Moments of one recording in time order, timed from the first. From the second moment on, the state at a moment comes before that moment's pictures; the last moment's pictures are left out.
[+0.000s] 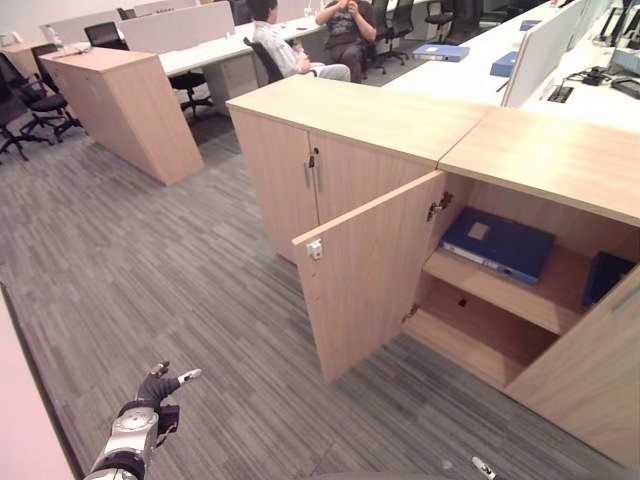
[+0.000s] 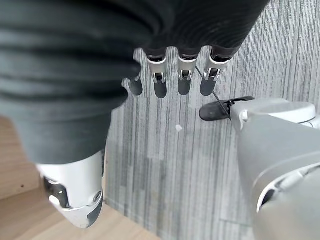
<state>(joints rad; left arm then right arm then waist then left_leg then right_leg) -0.13 0.52 -0.04 1.05 -0.22 -0.09 0.03 0.07 -0.29 -0.12 1.31 0.53 -0.03 0.00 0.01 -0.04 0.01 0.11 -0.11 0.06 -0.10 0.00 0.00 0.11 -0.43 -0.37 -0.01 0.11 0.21</state>
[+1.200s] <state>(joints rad) -0.27 0.58 -0.08 1.19 -0.15 -0.03 0.08 0.00 -0.35 -0.03 1.37 0.53 -0.03 0.00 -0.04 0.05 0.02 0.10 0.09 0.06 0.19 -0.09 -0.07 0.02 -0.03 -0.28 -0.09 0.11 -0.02</state>
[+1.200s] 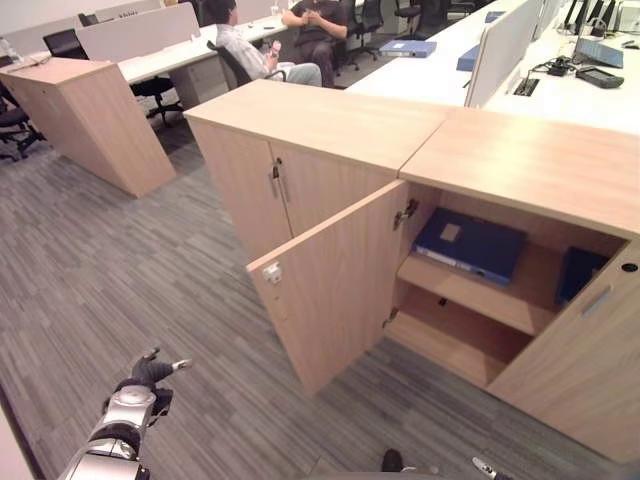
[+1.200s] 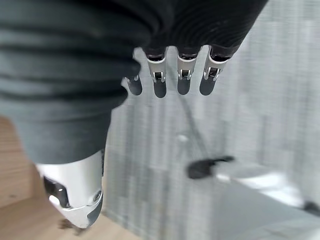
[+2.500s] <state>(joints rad) -0.09 0.42 -0.24 0.79 -0.14 -0.04 0.01 0.01 -0.33 -0.01 1.34 0.51 -0.03 0.03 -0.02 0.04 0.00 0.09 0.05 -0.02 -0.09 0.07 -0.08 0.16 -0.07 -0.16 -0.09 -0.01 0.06</state>
